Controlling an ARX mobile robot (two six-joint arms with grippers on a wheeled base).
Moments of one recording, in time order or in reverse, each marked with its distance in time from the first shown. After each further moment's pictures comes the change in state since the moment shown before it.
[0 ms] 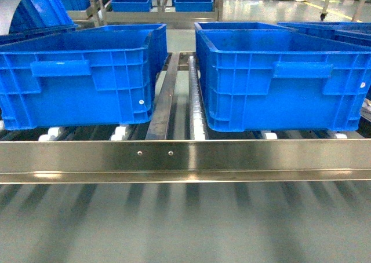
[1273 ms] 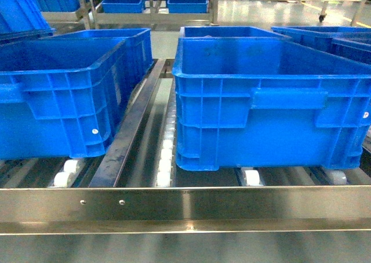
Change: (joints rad) left arm -0.003 0.002 0.000 0.001 0.002 0.000; right arm -0.001 0.000 0.001 0.002 0.000 0.000
